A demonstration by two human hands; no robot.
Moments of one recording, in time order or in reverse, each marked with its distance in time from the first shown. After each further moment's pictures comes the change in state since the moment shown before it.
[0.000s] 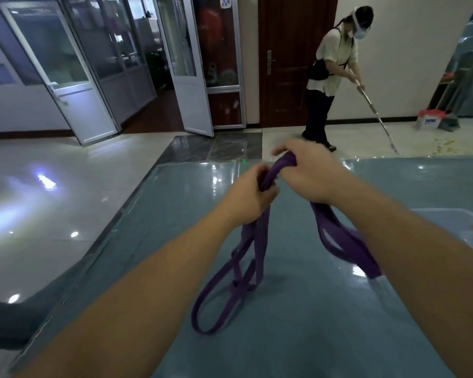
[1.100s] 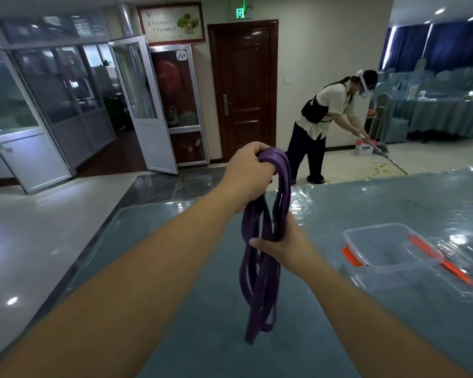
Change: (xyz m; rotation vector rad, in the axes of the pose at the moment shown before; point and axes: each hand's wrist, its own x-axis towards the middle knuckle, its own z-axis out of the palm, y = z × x) left_hand 0.039 0.147 -0.010 -0.245 0.027 -0.009; right_hand -0.049 0.071 0.048 0.501 0.213 0.297
